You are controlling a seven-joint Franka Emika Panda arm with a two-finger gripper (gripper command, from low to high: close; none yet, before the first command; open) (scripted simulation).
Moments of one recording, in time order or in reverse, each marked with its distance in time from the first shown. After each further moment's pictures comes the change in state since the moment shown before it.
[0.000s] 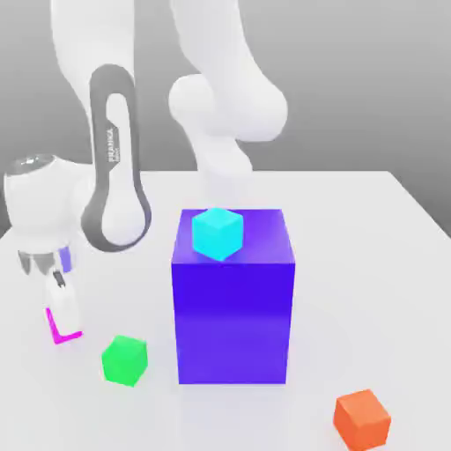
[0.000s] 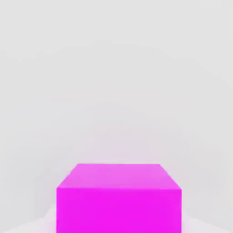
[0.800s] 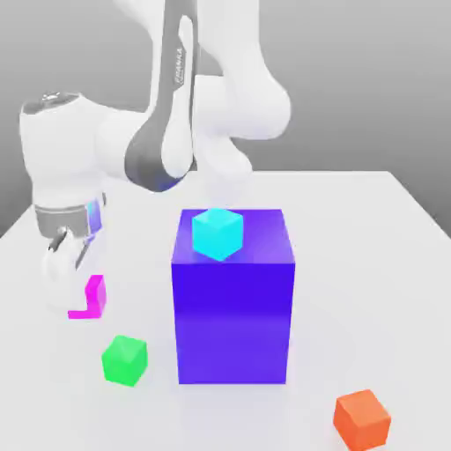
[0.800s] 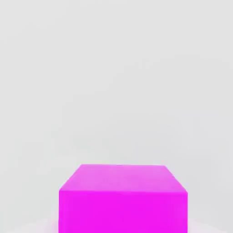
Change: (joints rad) arm 0.219 -0.362 0.021 -0.041 -0.194 -0.291 1.021
